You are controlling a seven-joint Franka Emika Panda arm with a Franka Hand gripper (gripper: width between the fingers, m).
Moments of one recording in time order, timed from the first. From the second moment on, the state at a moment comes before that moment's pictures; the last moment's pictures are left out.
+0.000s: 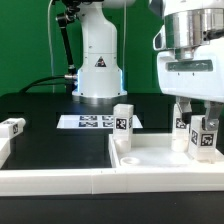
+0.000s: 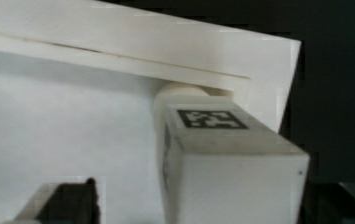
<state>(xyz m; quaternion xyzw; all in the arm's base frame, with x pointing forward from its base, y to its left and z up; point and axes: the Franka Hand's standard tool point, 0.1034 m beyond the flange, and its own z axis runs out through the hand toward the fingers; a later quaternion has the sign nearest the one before) 0.623 0.113 0.084 -0.78 0.62 -0.03 0.07</state>
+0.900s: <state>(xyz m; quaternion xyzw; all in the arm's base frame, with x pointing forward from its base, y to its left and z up) 0.626 0.121 0.082 -0.98 0.20 -0.07 0.04</state>
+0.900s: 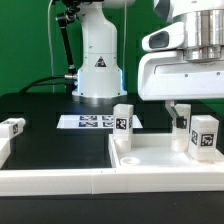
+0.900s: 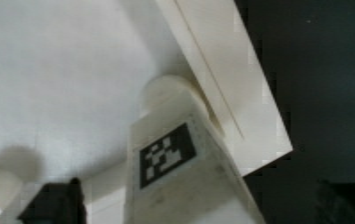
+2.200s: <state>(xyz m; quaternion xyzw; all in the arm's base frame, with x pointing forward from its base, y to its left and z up) 0.629 0.109 0.081 -1.00 0.02 -0.08 0.01</state>
